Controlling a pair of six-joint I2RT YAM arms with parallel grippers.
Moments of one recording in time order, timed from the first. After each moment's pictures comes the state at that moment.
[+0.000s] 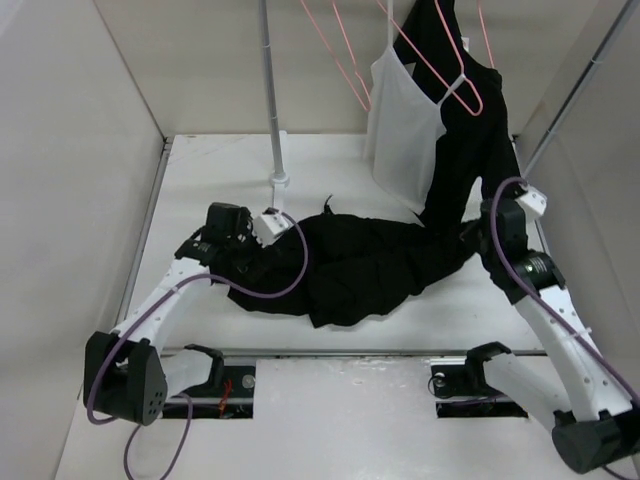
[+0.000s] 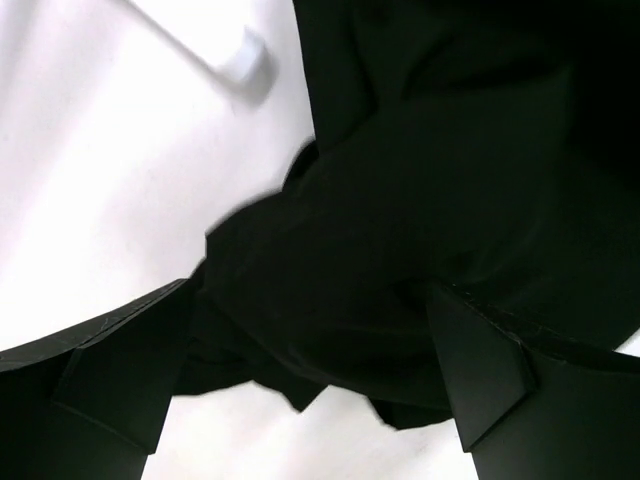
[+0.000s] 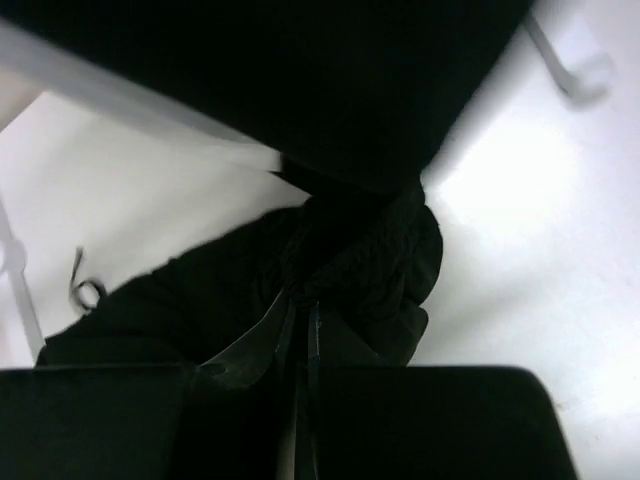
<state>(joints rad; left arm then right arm) -0.27 1.14 0.80 -0.50 0.23 0.62 0.31 0.90 0.97 -0.63 0.50 0.72</state>
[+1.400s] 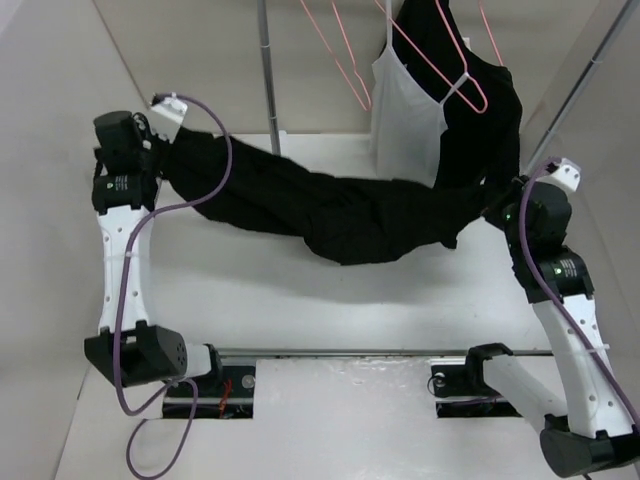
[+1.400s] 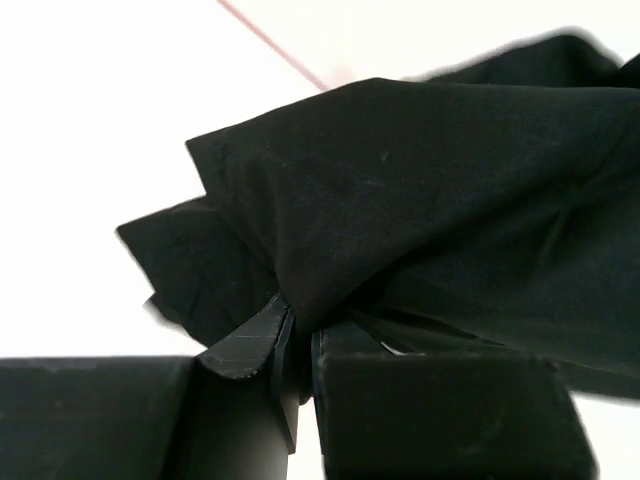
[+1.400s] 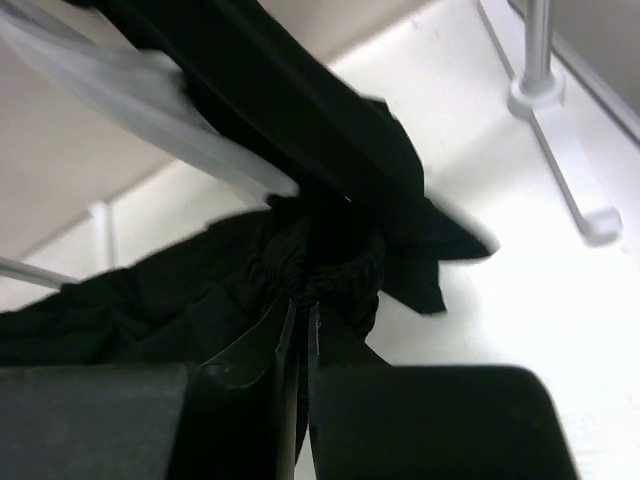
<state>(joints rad) 0.18 1.31 1.56 -0.55 0.04 0.65 0.14 0.84 1.13 -0.55 0.33 0.54</state>
